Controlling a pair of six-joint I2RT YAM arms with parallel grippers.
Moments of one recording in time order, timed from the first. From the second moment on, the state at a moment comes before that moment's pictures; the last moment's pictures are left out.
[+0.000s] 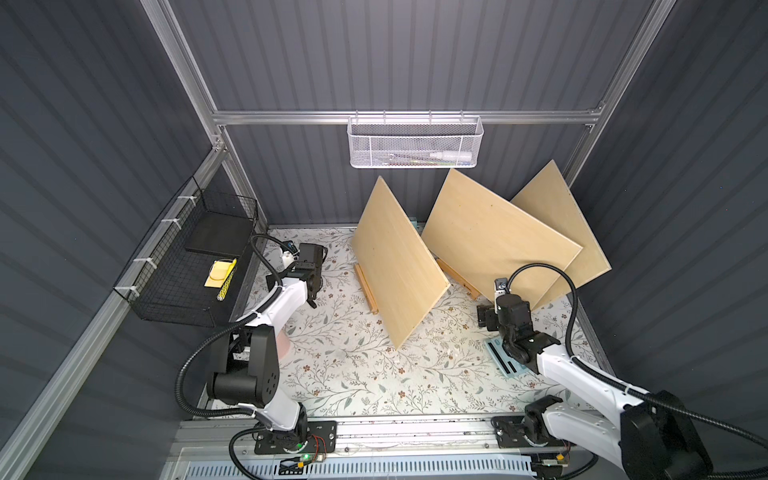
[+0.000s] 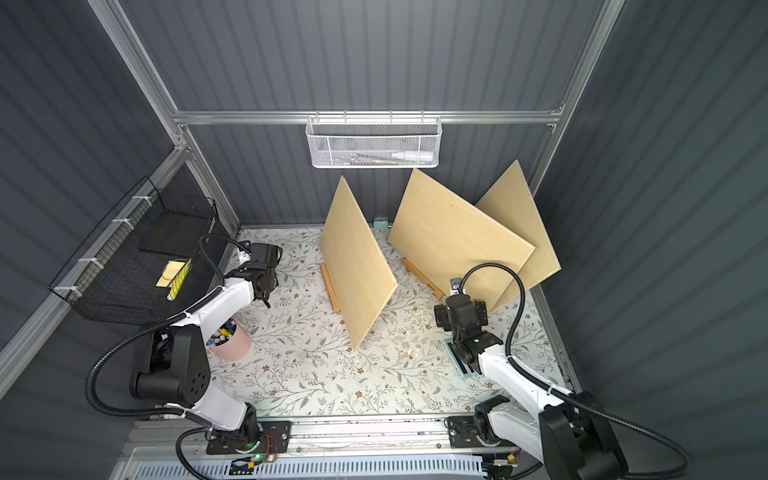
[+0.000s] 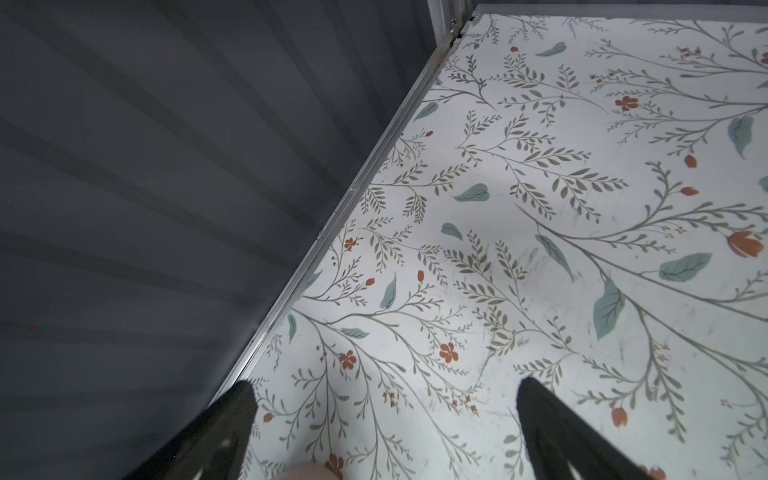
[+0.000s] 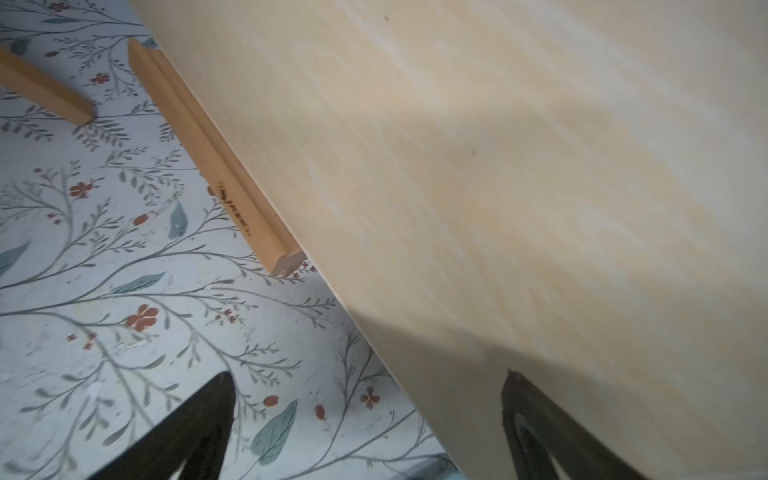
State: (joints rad) left arm -0.16 1.60 1.07 -0.40 -0.75 -0.30; right arm 0.35 1.10 0.38 0.10 0.46 0.04
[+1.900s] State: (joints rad) left arm -0.15 1.68 0.66 0.36 -0.62 -0.14; right arm 0.09 1.44 0.31 0.78 0.08 -0.07
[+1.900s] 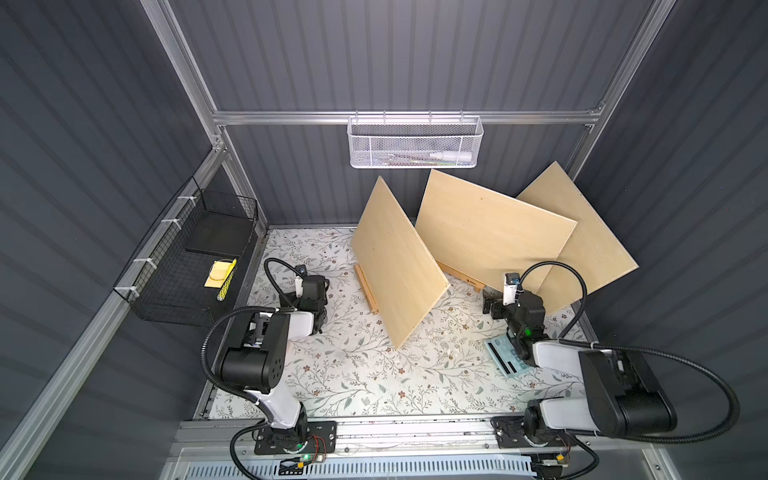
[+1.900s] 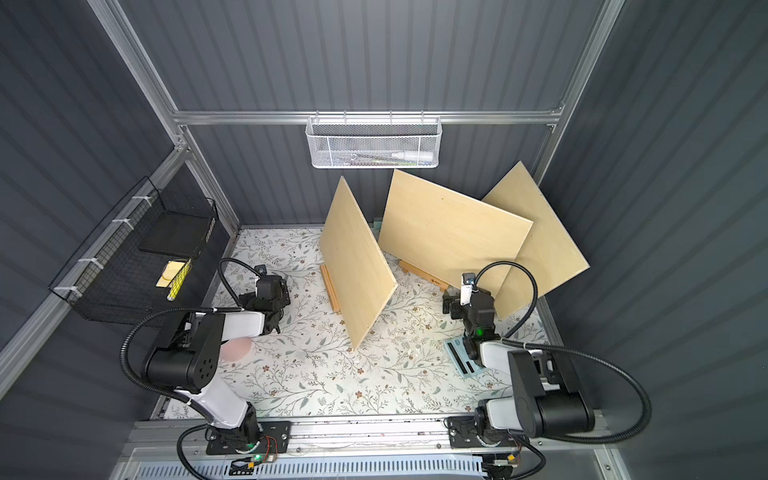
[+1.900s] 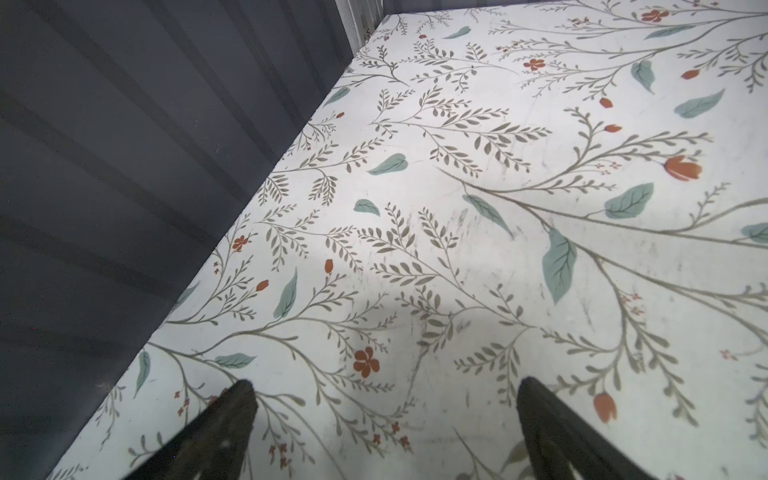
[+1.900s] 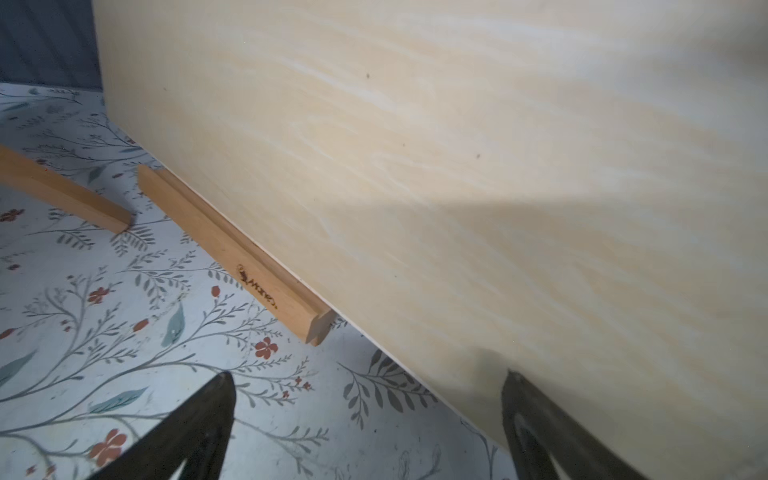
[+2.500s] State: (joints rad) left arm -0.15 1.66 0.64 0.38 -0.62 -0.15; right arm 0.04 1.53 0.38 0.80 0.09 -0.03
